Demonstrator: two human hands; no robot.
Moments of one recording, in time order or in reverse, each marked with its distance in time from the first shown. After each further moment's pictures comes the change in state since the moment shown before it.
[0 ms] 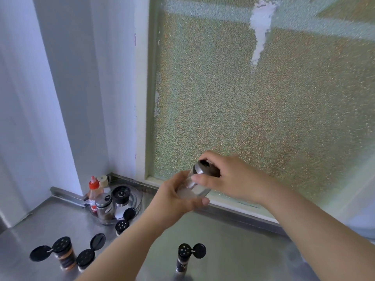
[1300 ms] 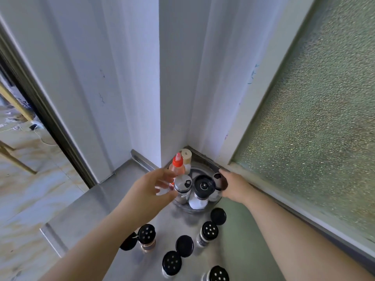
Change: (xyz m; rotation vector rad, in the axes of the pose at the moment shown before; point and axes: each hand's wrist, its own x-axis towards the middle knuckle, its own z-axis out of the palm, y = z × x) left_hand -0.019 -0.122 -0.266 0.500 0.324 -0.368; right_hand 0.260 0.025 0.298 -0.007 -0.442 0.233
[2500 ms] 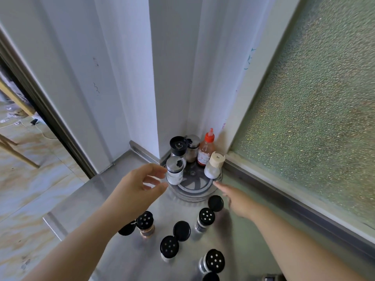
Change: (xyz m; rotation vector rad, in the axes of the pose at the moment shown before) left_hand -0.020 0.001 -0.002 -0.032 0.026 -0.060; right_hand -0.028 0.047 0.055 0.143 -0.147 -0.076
